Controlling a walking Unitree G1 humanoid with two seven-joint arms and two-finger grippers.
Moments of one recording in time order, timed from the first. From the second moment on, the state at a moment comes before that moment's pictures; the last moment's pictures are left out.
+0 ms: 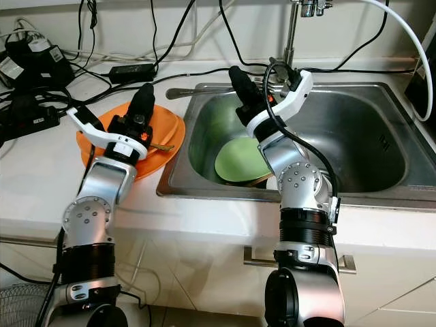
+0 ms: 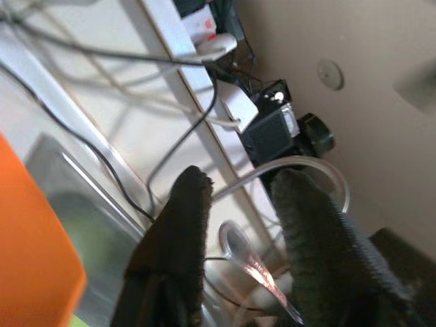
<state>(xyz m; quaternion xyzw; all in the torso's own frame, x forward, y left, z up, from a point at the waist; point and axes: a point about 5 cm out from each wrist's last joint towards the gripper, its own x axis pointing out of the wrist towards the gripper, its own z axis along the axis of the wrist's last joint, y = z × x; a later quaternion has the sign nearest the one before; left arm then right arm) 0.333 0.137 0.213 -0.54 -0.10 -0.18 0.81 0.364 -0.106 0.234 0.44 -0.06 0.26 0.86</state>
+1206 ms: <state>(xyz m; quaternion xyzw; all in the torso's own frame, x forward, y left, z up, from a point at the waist) 0.289 0.169 0.212 -0.07 0.08 -0.26 0.96 0.376 -0.125 0.138 0.00 0.11 0.18 0.98</state>
